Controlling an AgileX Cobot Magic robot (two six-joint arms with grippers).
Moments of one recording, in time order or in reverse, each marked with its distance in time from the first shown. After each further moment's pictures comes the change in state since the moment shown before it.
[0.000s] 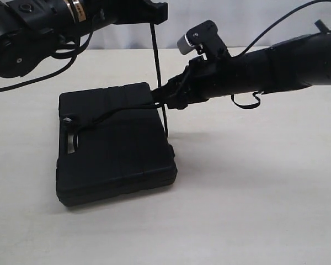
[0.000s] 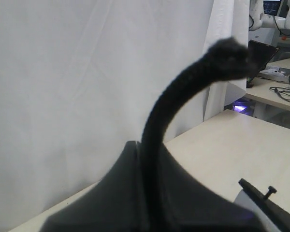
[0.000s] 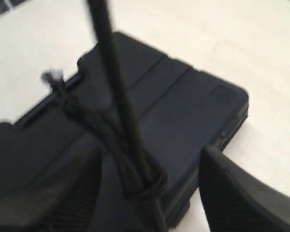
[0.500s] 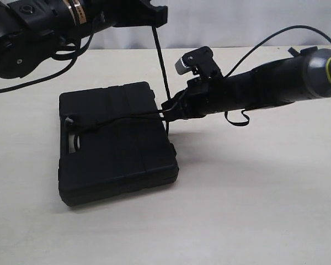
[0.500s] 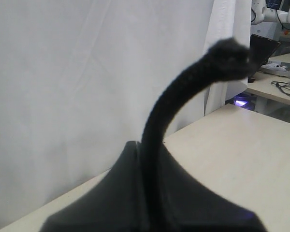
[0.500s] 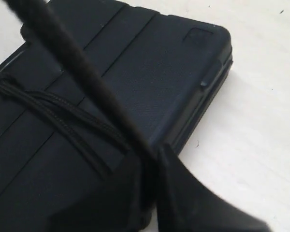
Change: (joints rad) left arm 0.000 0.000 0.002 0.006 0.016 -0.003; right arm 0.000 0.143 -0.002 0.099 -0.065 -0.054
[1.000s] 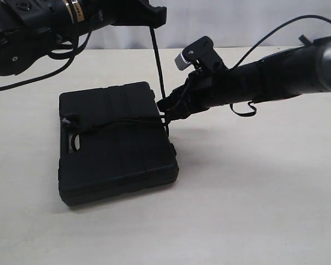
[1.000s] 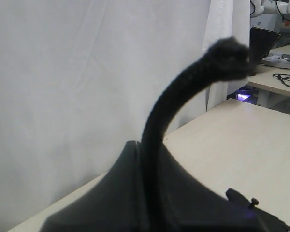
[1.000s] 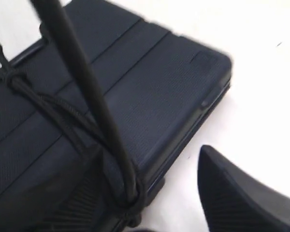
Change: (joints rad) left arm 0.000 -0.013 0.000 0.037 0.029 0.002; right arm -0.001 -0.076 0.000 -0.093 -0.006 -0.026
